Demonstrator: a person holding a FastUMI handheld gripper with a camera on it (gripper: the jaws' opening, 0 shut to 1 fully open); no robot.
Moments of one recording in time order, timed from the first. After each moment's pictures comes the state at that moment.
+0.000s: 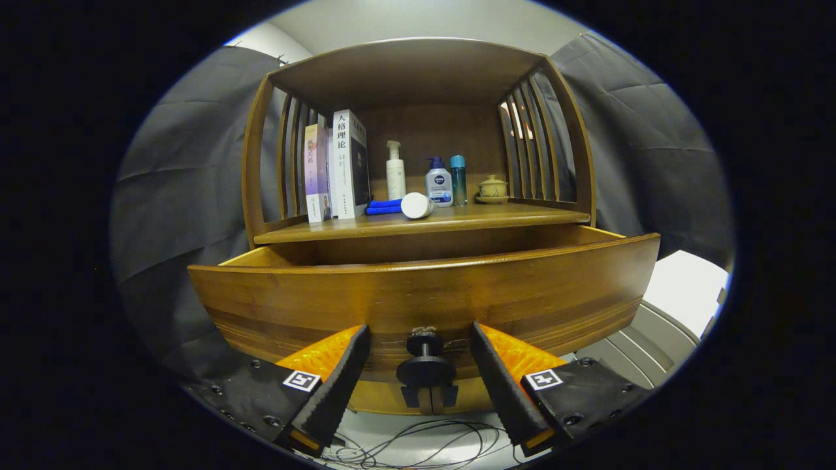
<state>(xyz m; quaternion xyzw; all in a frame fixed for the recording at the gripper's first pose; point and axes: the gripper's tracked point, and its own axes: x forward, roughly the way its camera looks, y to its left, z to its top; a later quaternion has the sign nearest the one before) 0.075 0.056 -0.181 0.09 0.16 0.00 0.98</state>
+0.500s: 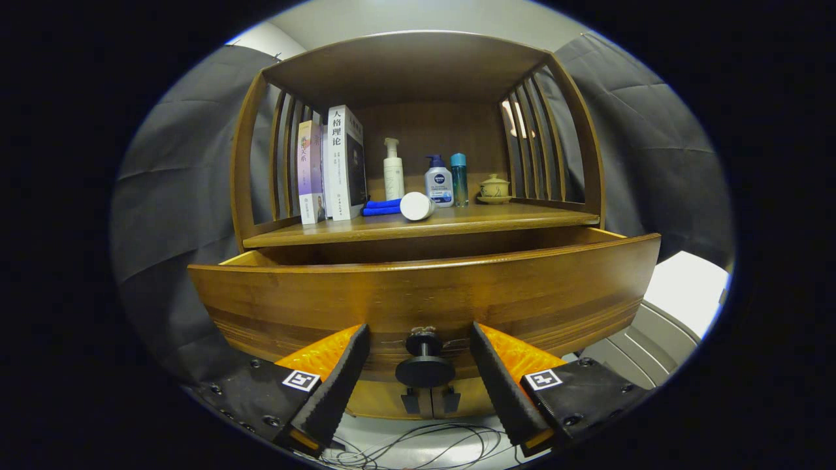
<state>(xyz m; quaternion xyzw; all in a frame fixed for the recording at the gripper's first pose) 0.098 0.055 -0.178 0.09 0.16 -0.01 0.98</state>
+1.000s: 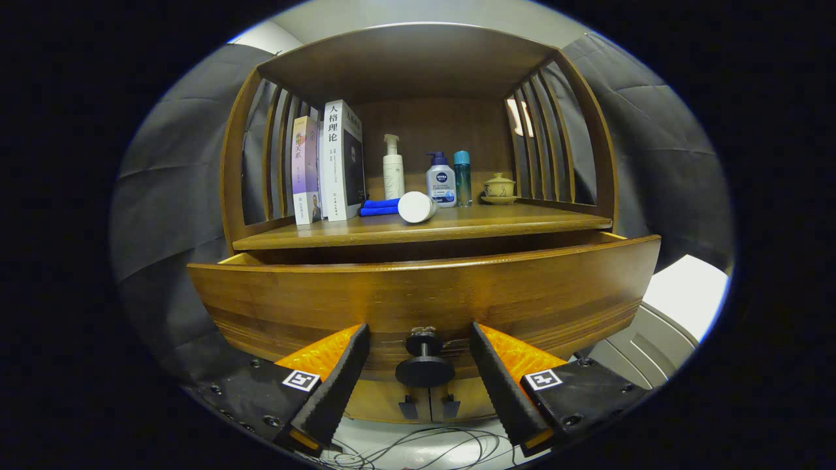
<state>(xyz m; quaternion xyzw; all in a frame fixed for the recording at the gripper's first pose) 0.124 0.052 -0.181 0.09 0.16 0.00 0.98</state>
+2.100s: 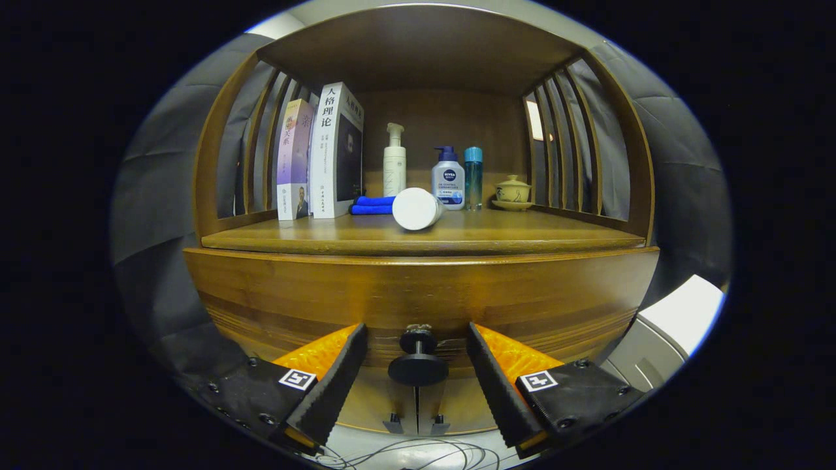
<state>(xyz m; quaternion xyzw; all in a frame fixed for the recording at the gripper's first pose) 0.186 0.047 -0.189 0.05 0.16 0.00 0.99</state>
